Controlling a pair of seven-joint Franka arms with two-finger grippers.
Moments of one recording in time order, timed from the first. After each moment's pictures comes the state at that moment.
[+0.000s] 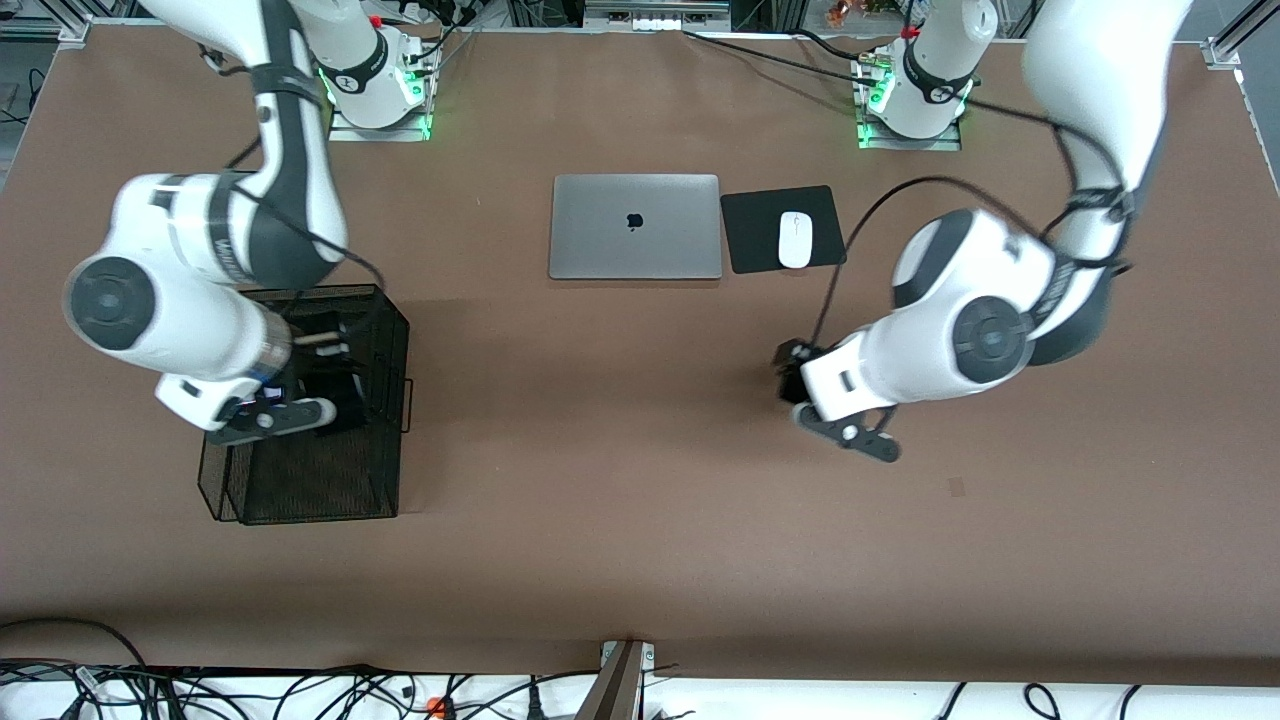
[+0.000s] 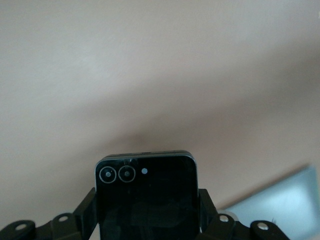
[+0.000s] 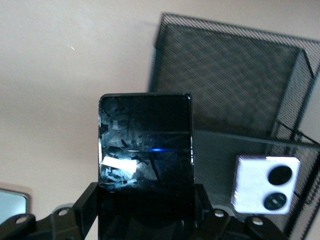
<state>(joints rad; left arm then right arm) -0.03 0.67 -0.49 -1.35 0.03 1.91 -0.16 0.75 0.50 -0.74 -1.55 0.32 1.77 -0.26</state>
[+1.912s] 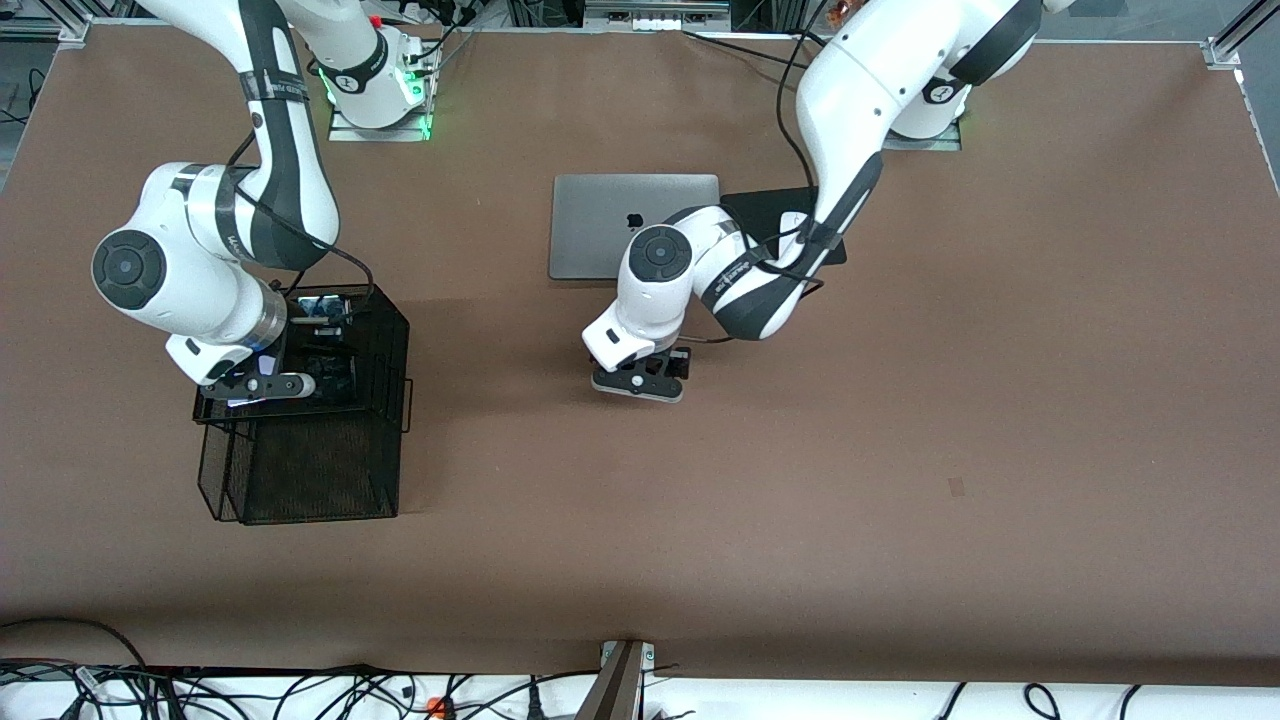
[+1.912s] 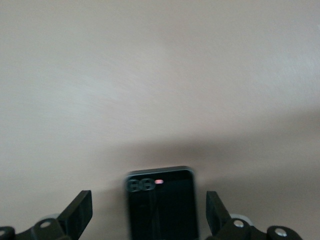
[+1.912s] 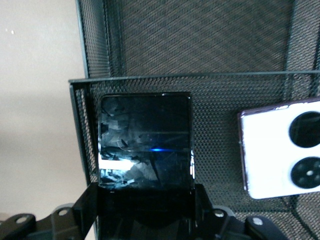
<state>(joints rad) -0.51 0.84 -0.28 -1.32 0.26 2.24 -0.74 0.84 0.38 -0.78 -1.92 0.32 2.07 -0.12</state>
